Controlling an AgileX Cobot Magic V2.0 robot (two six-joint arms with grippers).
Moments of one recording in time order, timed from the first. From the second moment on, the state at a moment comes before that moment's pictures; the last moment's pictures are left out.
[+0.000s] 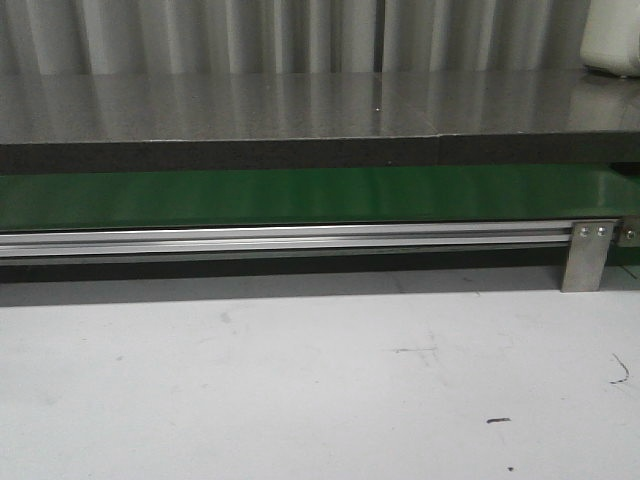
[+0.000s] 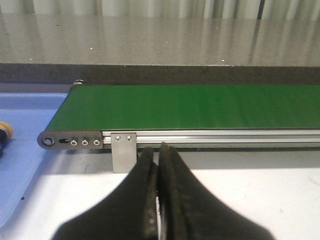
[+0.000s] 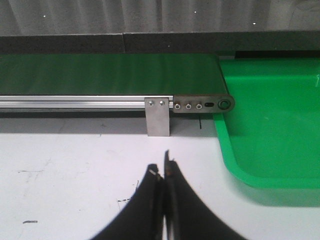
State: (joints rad) left arm -0.02 0.00 0.01 -0.02 0.18 0.01; right arm 0.06 -0.01 0.03 0.15 0.21 -0.07
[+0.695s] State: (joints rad) left arm -0.02 0.00 -0.06 -0.03 -0.12 0.01; right arm 0.06 -0.01 -0.19 0.15 0.16 -0.07
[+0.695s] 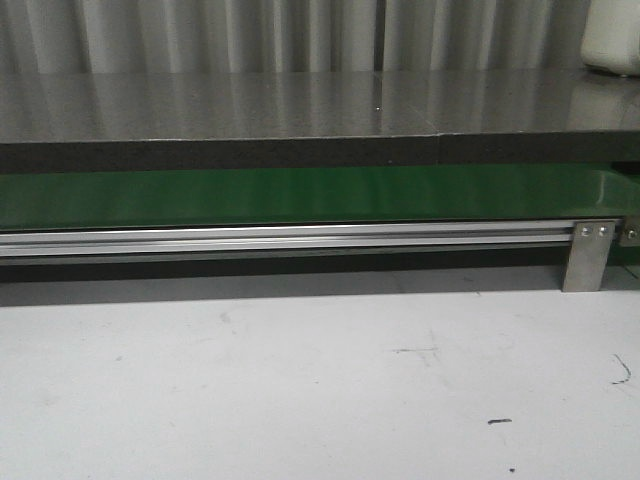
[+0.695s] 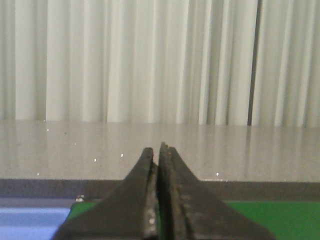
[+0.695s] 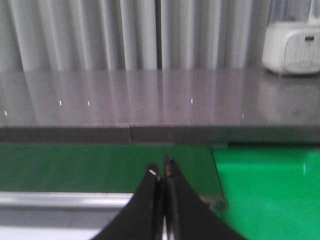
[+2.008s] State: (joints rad) left arm -0.02 0.40 -0.52 0.06 0.26 0.01; right arm 0.06 0.40 -0.55 0.15 0.36 -0.07
